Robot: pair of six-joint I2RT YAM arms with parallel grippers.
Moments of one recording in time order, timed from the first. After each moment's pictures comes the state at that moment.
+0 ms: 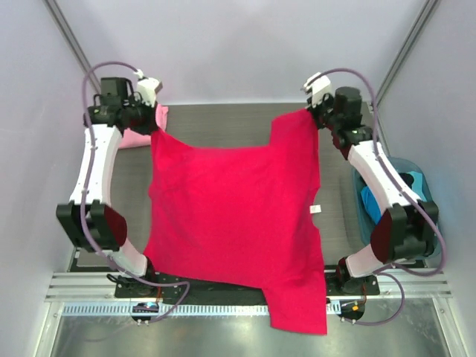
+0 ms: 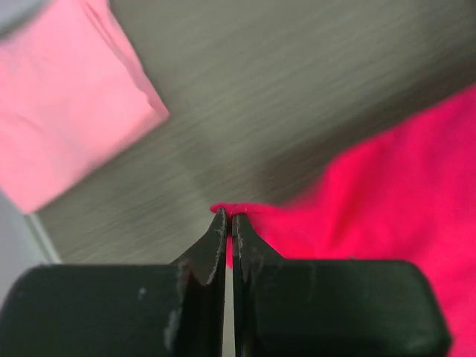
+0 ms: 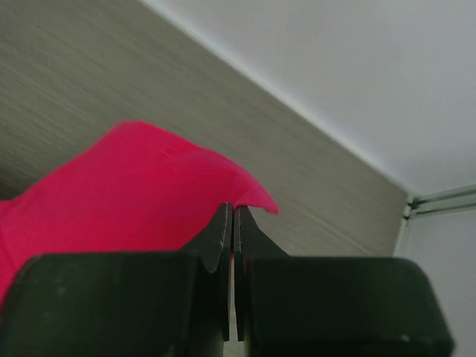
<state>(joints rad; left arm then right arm) 0.02 1.61 1.77 -0.89 0.34 0.37 0.16 1.49 1.37 -0.17 -0.15 -0.45</state>
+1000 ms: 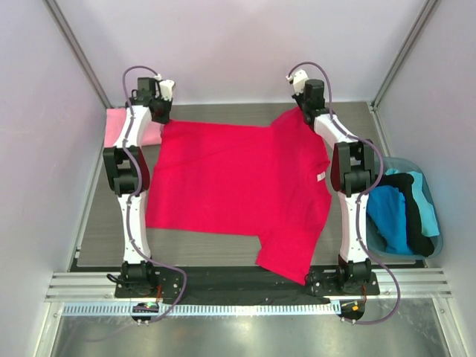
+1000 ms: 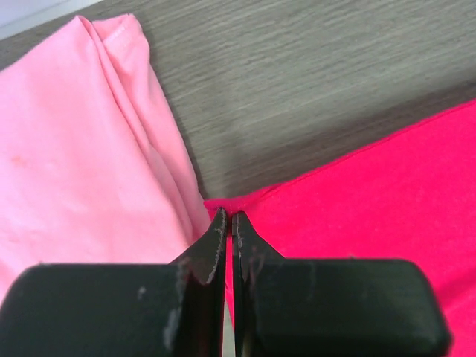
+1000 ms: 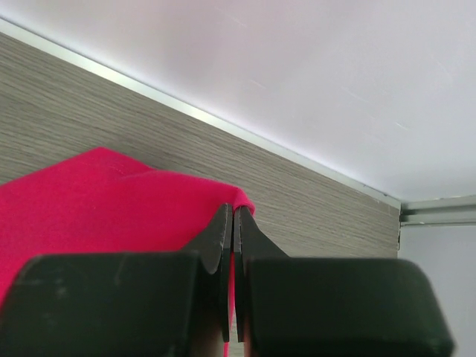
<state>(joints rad) 0.02 2.44 2.29 -0.69 0.20 0.28 0.14 2.36 1.97 0.02 0.16 -0.51</state>
